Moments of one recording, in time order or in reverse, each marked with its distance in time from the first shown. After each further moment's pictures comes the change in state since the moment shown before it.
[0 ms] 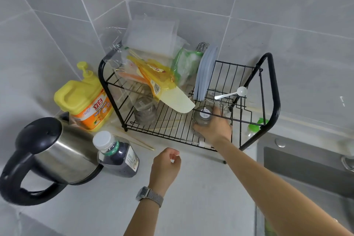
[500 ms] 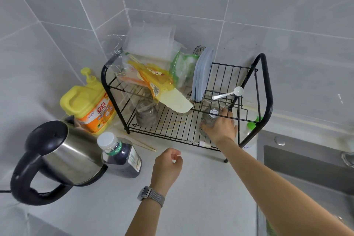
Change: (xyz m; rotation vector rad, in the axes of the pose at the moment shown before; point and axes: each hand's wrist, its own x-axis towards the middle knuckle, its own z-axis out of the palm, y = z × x) left_hand -0.009 0.009 -0.006 0.030 -0.013 0.019; right_hand 0.000 0.015 -0.010 -0.062 0.043 0.078
